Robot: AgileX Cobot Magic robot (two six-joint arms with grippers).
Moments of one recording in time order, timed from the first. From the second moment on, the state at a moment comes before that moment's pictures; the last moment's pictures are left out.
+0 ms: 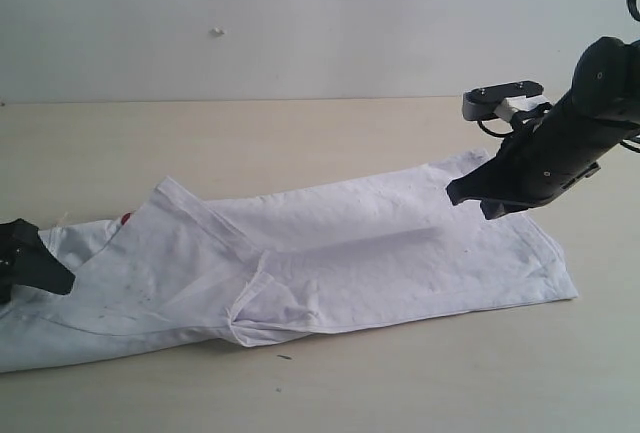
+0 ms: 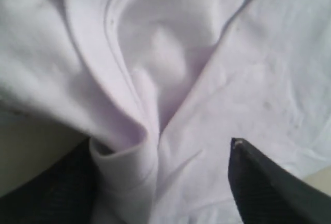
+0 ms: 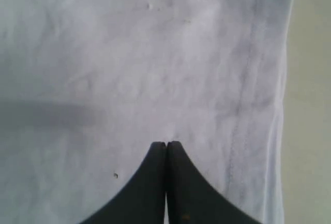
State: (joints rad) left arm 0.26 1.96 -0.95 -0.82 0.88 0.91; right arm 0.02 1.93 -1.12 0.24 0.49 -0.31
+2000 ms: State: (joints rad) left arm -0.38 1.76 -1.23 -1.33 0.64 0.83; right arm -0.03 1.93 -1.12 -0.53 0.61 0.45
